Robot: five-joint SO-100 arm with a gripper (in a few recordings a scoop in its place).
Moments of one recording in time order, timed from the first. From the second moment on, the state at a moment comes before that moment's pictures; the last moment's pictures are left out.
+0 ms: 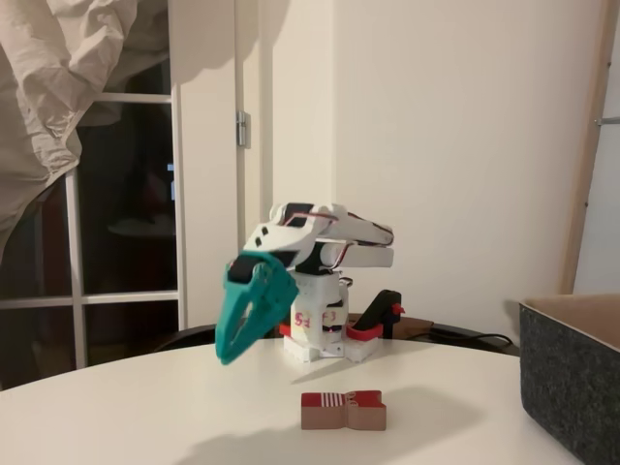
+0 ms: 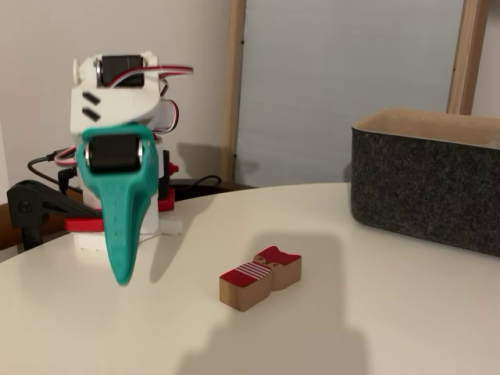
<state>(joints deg) 47.3 191.5 174.9 59.7 84.1</state>
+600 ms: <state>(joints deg) 38.1 179.6 146.1 55.9 103.5</state>
